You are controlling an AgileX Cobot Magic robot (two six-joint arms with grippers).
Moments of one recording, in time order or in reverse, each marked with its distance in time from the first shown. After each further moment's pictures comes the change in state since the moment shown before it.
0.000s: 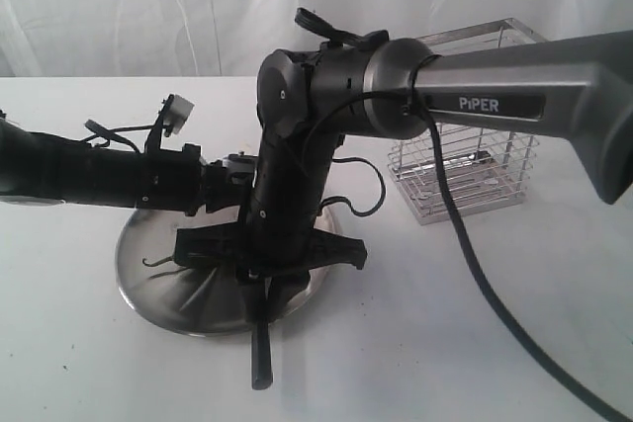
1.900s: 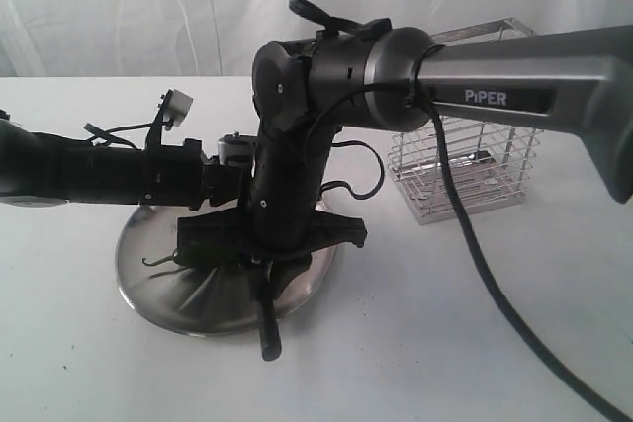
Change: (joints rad) left arm 0.002 0.006 -0.006 -0.056 0.032 0.091; right arm 0.006 -0.010 -0.012 -0.094 -0.023 0.003
